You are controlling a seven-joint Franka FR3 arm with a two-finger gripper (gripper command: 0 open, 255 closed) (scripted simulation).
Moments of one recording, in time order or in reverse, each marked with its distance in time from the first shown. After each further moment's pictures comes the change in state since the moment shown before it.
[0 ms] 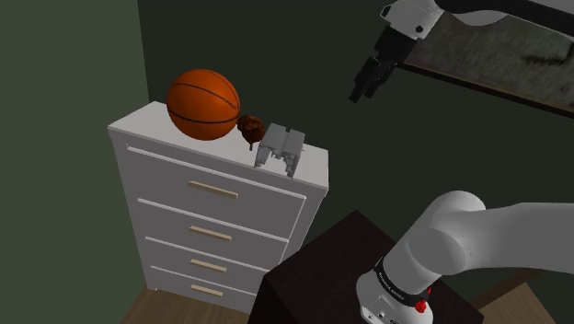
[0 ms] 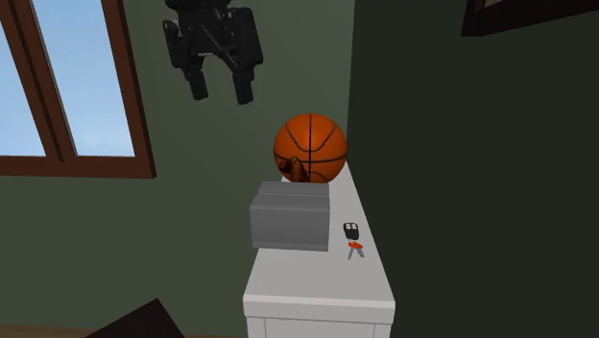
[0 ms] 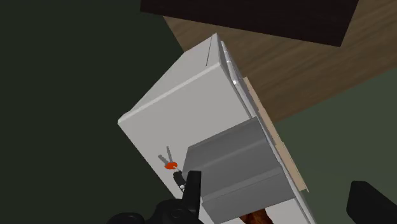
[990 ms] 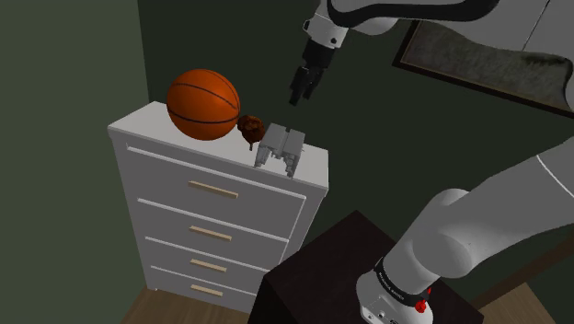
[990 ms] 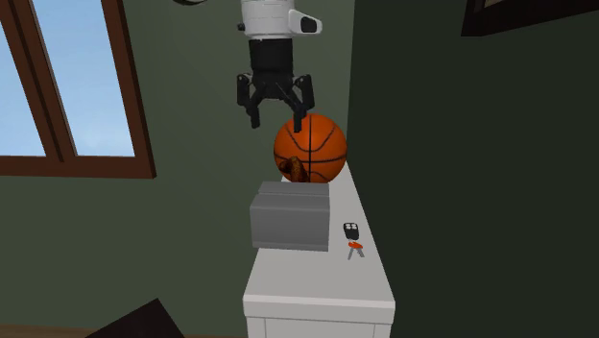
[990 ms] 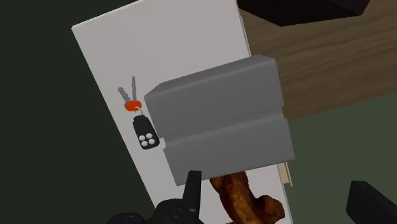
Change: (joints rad) arm 0.095 0.484 0.019 0.192 0.036 0.219 -0.121
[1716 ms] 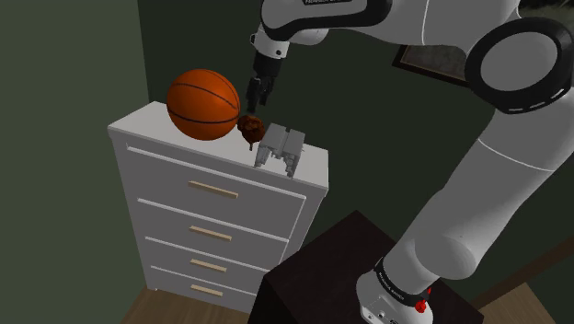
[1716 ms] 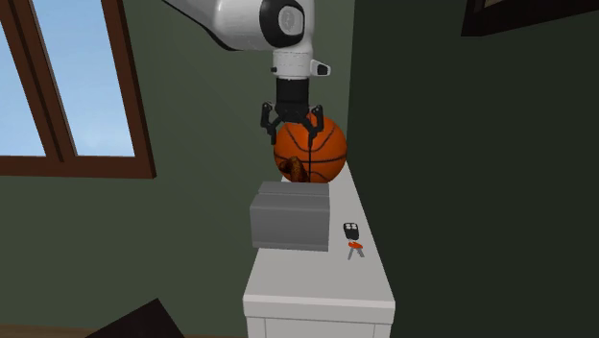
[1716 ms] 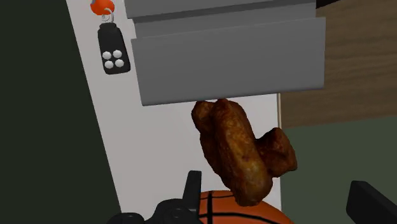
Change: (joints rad) arm 0.054 0.411 0.038 0.295 0.017 0.053 -0.100
